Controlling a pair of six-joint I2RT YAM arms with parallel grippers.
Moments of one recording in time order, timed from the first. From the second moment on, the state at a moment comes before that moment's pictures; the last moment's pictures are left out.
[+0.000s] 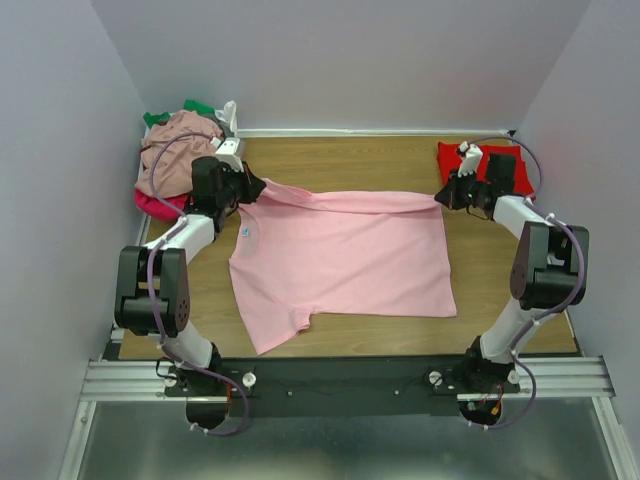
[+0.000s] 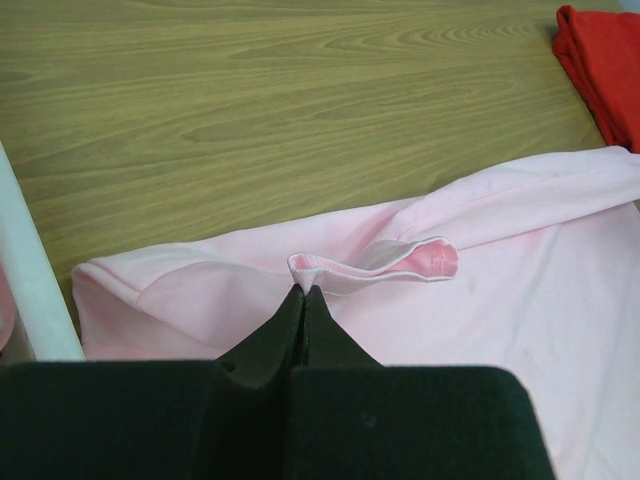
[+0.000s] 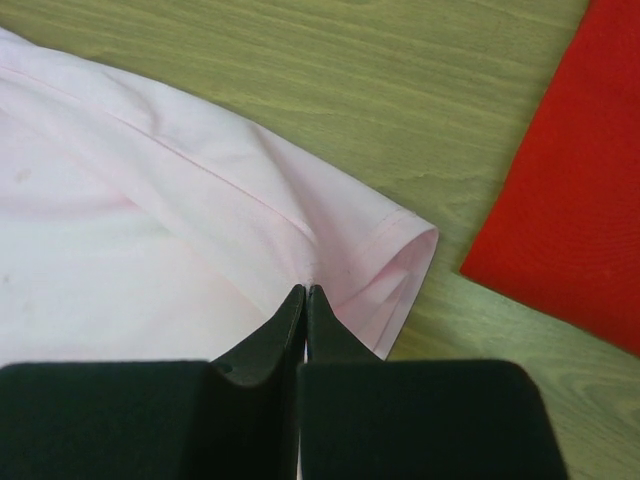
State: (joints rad) left arm -0.06 1.63 0.96 0.33 0.45 -0.23; right arm -0.13 1.79 1.13 -0.05 -0.60 -0.19
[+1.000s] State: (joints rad) left arm -0.06 1.55 0.87 0.23 0.44 -0.24; right arm -0.19 1.49 0.98 -0.13 -0.56 -0.25
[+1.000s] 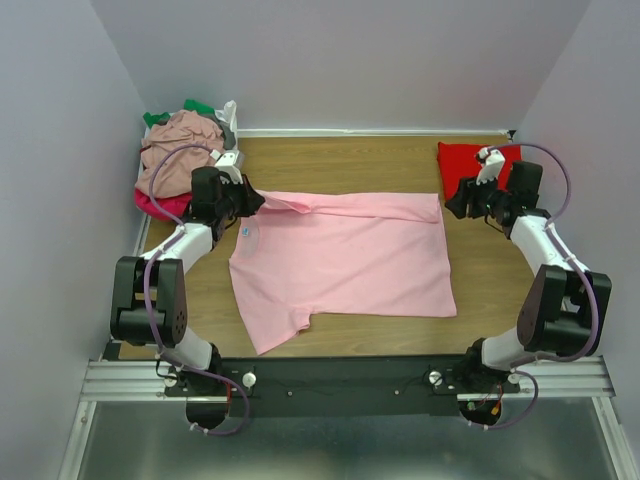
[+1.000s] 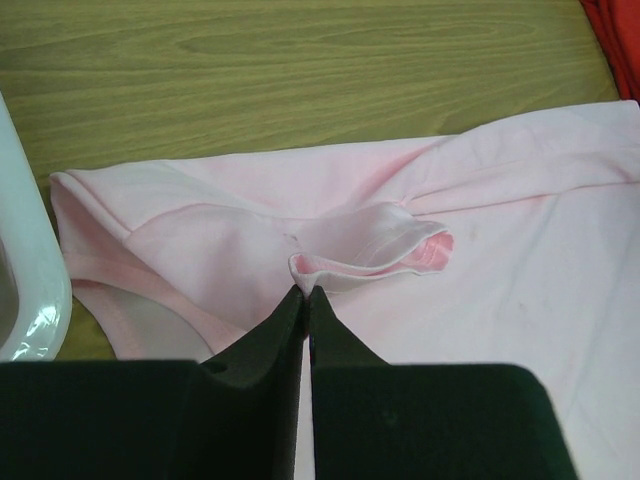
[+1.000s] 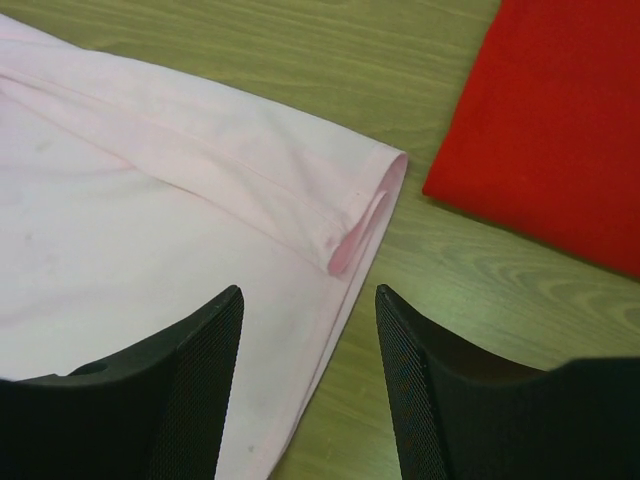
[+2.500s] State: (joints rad) left arm -0.06 0.82 0.66 -0.09 0.21 -0.35; right arm -0.20 1.99 1.29 -0.34 -0.63 -0.08
